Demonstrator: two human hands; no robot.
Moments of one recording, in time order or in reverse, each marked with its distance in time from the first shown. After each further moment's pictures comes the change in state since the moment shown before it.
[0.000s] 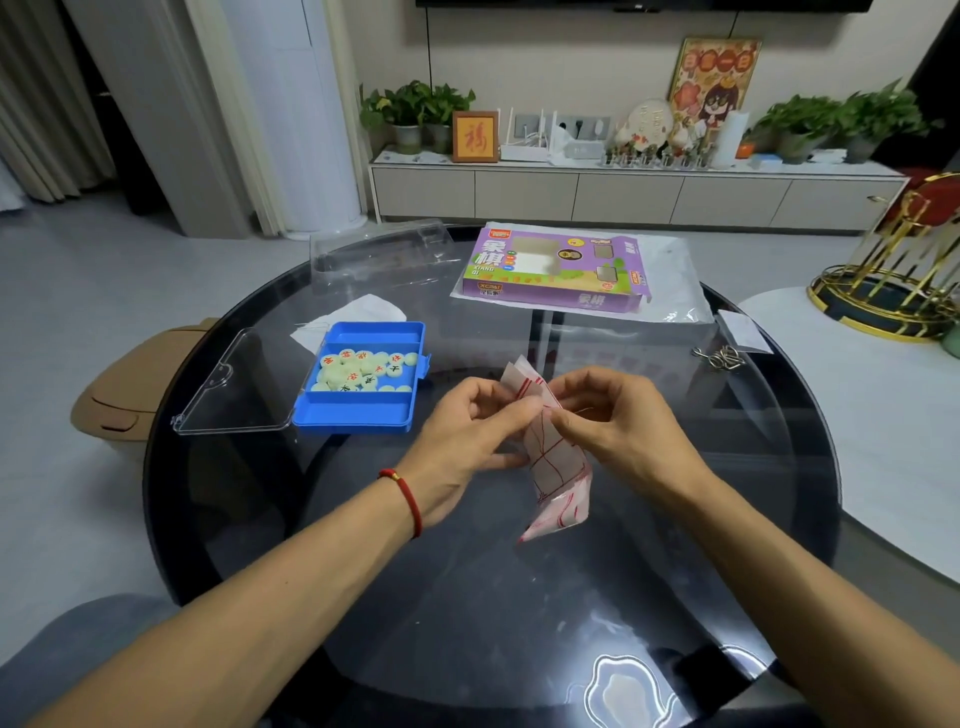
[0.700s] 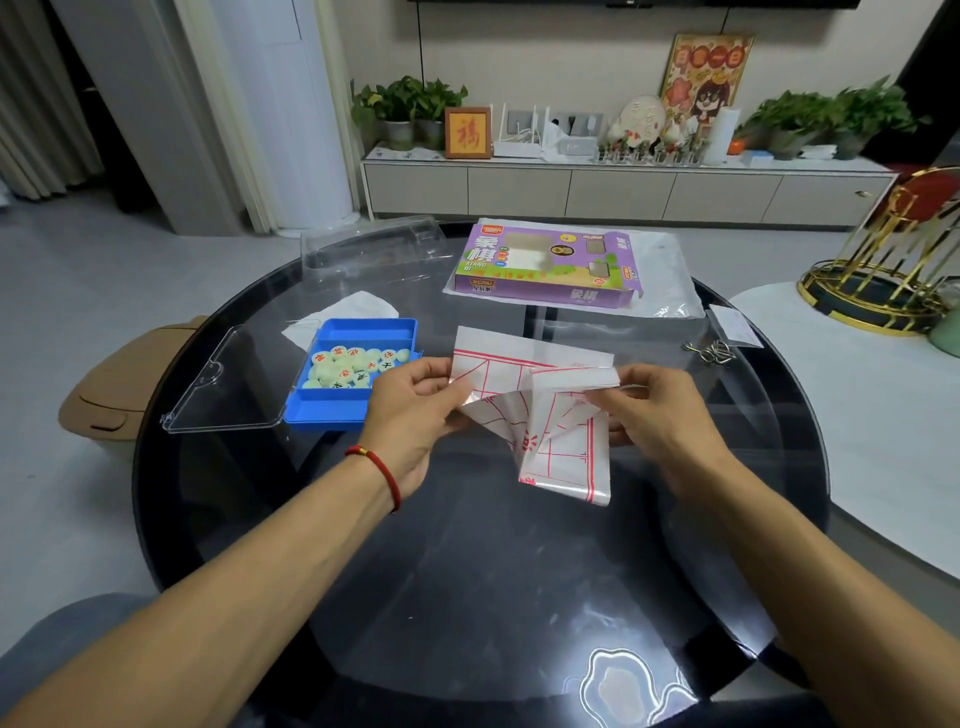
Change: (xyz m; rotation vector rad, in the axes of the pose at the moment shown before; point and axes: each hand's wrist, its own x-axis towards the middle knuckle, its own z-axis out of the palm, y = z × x) left_hand 0.015 0.007 -0.023 -0.081 0.273 0.028; right_hand 0.004 0.012 -0.021 0.054 0.260 0.308
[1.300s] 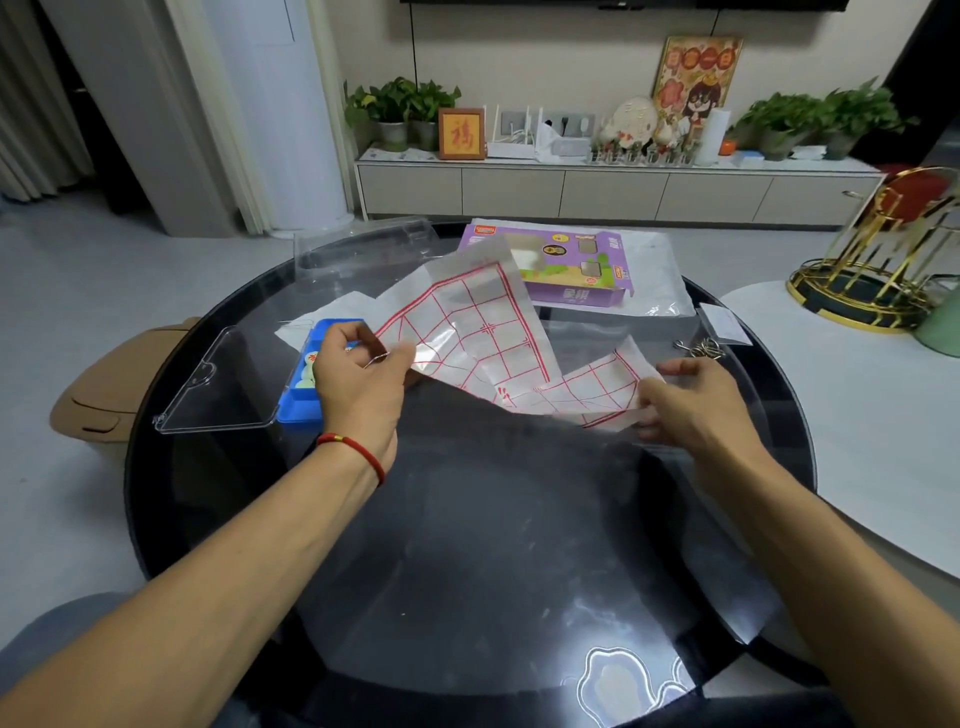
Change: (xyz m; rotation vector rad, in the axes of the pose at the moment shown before) left_hand 0.016 0.011 -0.014 -0.161 0.336 0.227; right_hand 0.012 0.015 -0.030 0.034 0.241 0.131
